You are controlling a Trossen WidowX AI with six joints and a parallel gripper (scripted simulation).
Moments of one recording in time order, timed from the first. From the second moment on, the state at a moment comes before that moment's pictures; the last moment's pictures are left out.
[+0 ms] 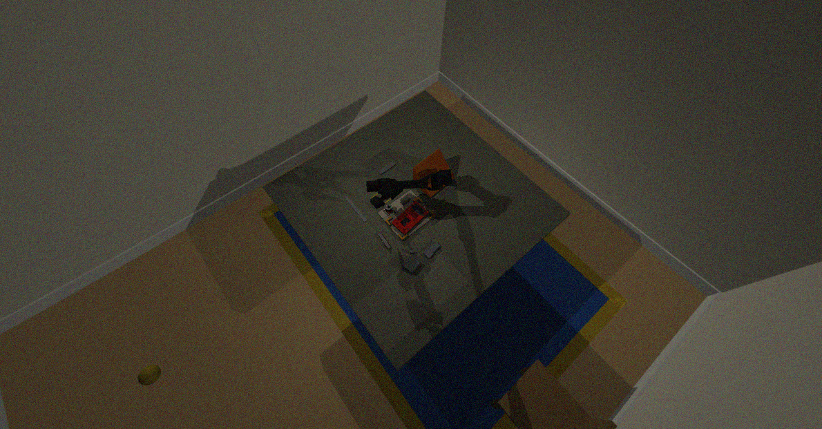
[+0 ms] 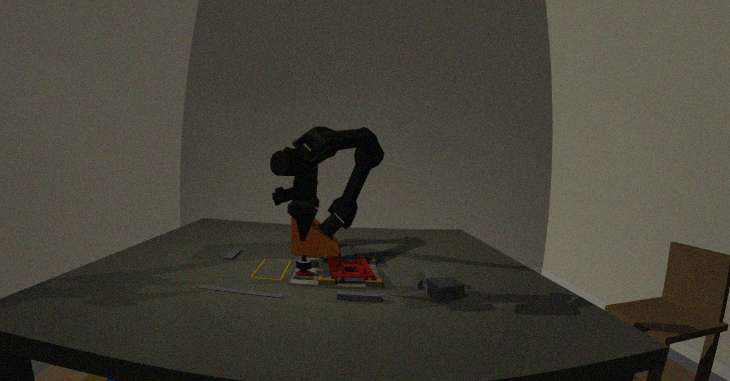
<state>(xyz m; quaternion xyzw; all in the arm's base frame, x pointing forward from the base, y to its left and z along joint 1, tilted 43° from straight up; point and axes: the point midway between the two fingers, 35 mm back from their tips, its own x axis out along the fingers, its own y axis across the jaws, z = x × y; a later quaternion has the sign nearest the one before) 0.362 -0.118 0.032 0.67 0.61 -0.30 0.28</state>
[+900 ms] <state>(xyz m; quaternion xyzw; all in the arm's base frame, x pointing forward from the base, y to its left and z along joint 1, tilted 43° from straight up) 0.362 -0.072 -0.020 0.67 0.62 -0.30 0.27</state>
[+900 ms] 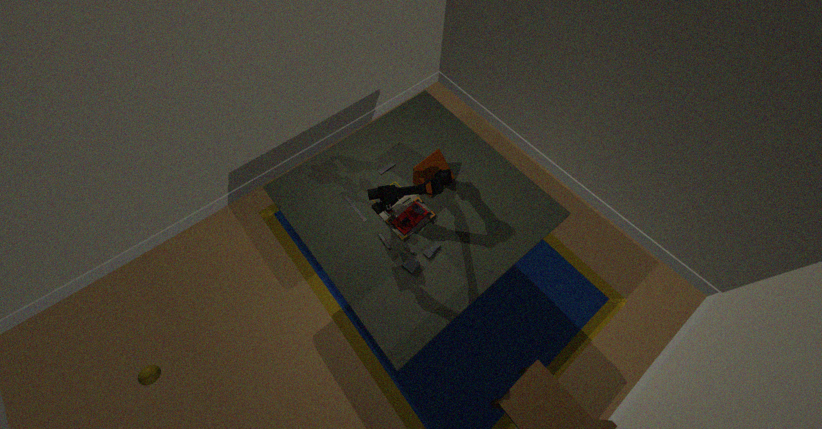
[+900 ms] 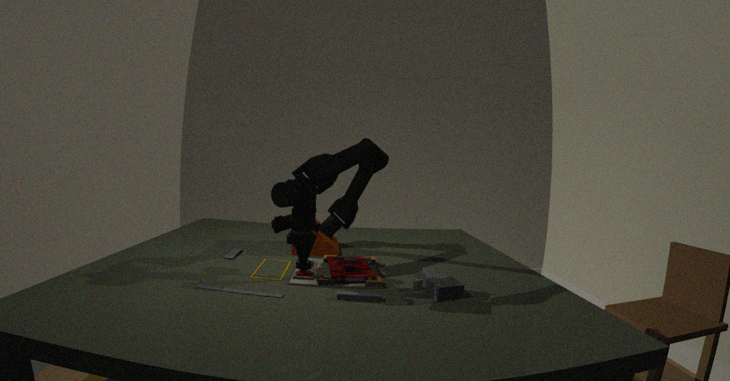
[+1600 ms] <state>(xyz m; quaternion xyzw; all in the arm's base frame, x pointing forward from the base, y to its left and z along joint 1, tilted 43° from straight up) 0.363 -0.074 -0.016 0.67 0.62 -0.30 0.27</state>
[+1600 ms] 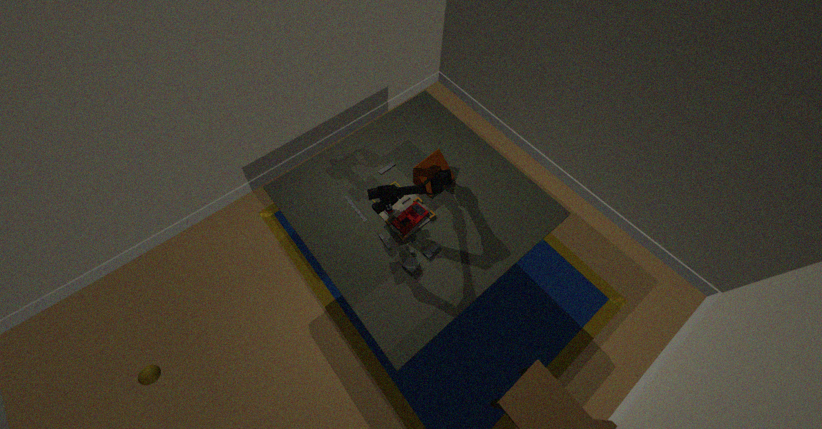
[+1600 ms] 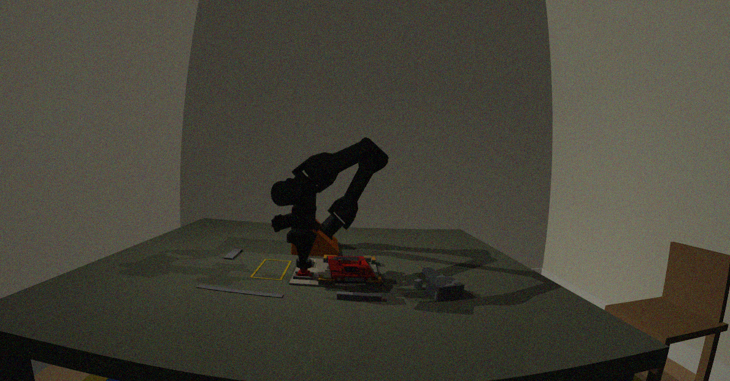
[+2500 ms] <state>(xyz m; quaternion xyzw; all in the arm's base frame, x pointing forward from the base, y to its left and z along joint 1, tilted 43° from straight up) 0.362 -0.080 -0.010 0.67 0.62 -0.31 0.27</state>
